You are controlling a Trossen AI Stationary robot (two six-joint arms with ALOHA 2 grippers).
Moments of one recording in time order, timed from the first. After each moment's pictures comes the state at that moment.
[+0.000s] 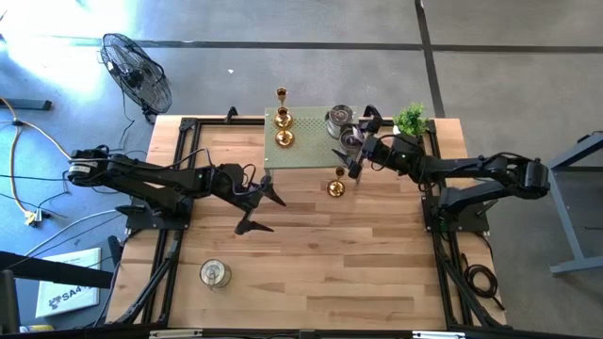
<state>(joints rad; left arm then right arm) 0.01 1.16 0.59 0.23 0.37 0.15 -0.37 1.21 0.52 0.73 0.08 -0.35</state>
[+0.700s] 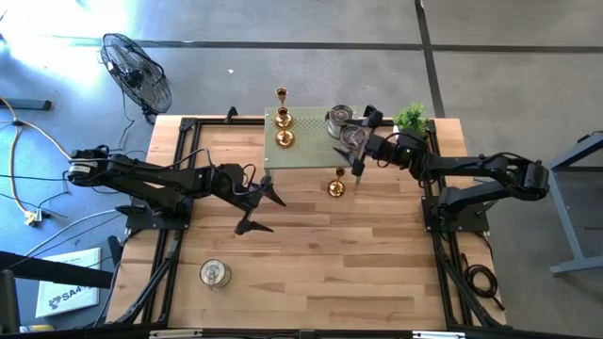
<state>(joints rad) 0.01 1.16 0.59 0.23 0.38 0.15 -0.43 1.21 0.52 0.82 -0.11 -0.43</state>
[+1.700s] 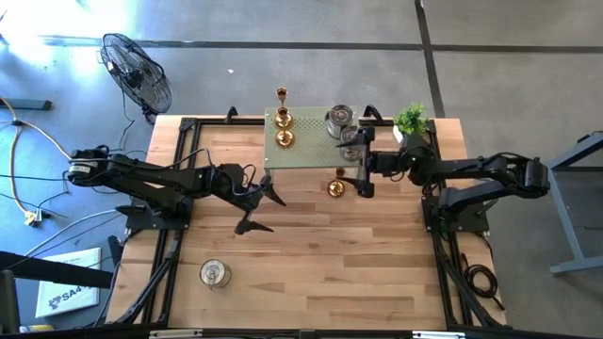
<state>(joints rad) 0.01 1.16 0.59 0.22 0.37 0.18 -0.33 1.21 0.52 0.98 -0.45 -0.37</state>
